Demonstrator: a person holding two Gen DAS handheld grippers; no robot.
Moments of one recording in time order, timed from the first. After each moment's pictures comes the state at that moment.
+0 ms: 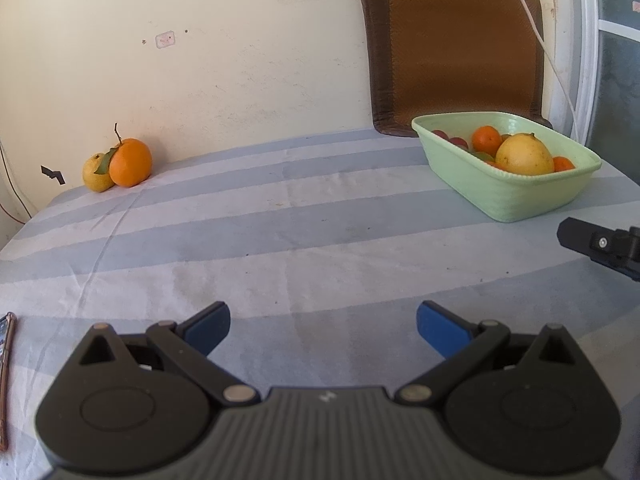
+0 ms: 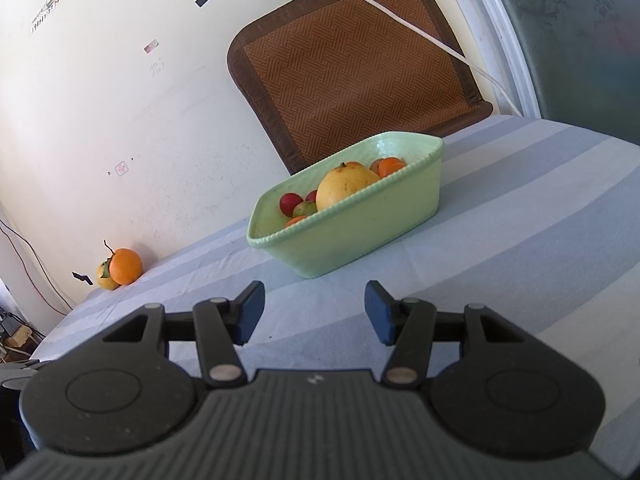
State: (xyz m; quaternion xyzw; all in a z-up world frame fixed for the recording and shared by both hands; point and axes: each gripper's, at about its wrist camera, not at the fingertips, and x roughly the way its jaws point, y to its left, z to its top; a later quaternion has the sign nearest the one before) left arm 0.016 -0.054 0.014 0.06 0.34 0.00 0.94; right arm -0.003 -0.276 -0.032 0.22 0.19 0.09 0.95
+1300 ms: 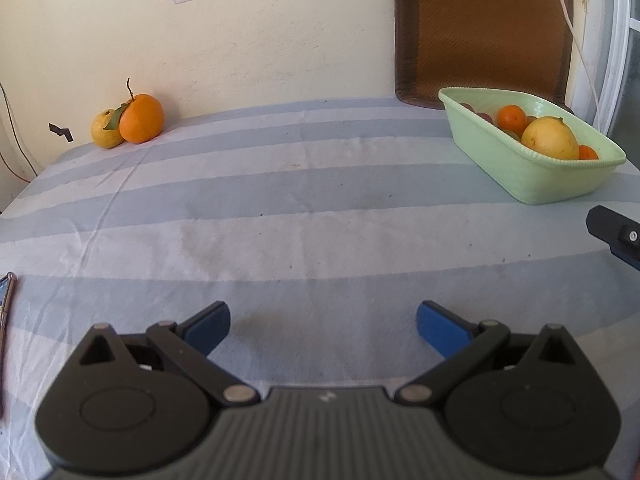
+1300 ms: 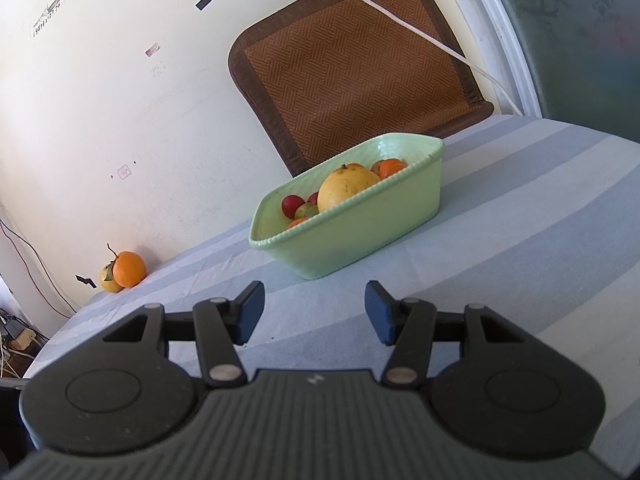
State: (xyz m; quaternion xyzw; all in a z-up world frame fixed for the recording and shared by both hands) left arm 0.023 -0.046 0.008 0.03 0.39 0.02 0.92; right arm -0.004 -0.275 -0.033 0.22 0.19 0.09 0.95
